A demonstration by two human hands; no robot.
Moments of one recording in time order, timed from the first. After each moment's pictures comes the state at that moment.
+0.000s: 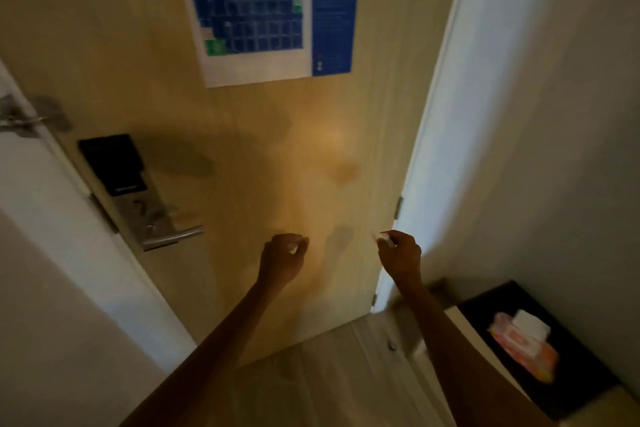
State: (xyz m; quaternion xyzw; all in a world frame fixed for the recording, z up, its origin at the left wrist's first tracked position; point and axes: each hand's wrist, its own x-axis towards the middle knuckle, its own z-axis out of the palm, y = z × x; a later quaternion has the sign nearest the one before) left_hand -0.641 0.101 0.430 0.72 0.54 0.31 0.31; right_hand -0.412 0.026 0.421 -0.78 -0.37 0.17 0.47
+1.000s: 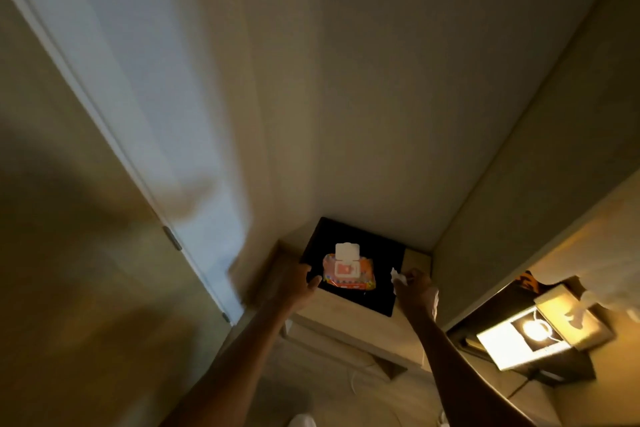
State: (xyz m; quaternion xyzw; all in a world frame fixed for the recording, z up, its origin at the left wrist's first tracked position) left_hand -0.215 -0.006 0.324 0.92 0.20 -0.11 0.32; right_hand -0.140 -0.245 0.309 -0.89 0.12 0.03 0.43
